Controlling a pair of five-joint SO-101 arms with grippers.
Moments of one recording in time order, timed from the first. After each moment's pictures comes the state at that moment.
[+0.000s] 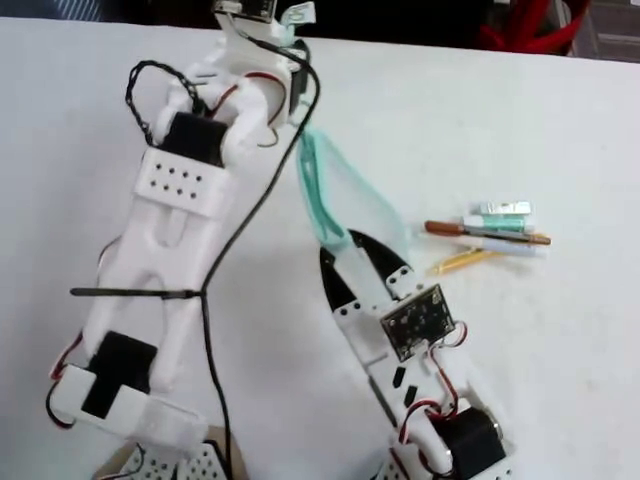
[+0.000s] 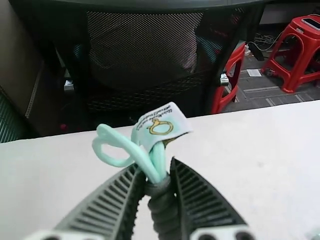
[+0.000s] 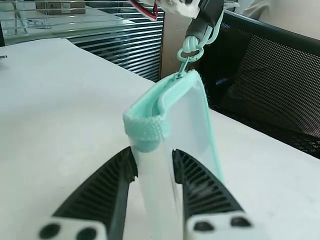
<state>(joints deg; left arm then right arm) 11.7 0.7 -13.8 45.8 3.1 -31.4 -103.4 77.7 44.7 11.0</state>
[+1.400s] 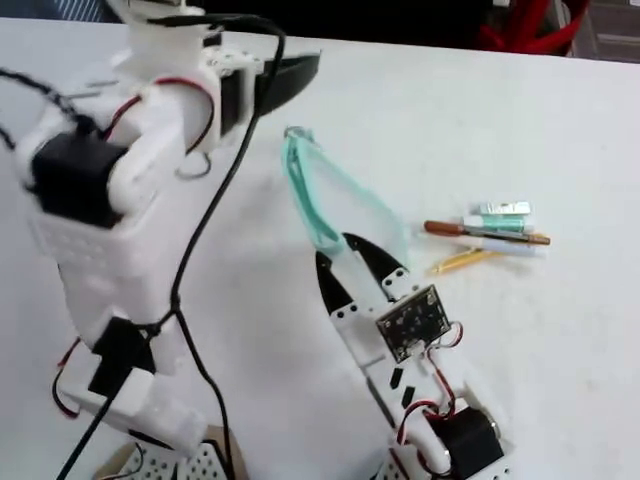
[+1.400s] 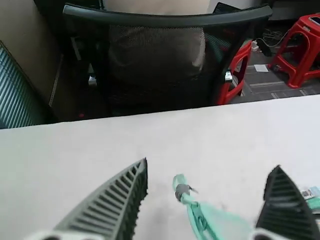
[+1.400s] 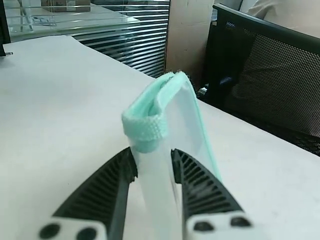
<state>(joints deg) 10.2 5.9 -69.4 100.7 2.9 -31.5 -103.4 78.7 44.8 11.0</state>
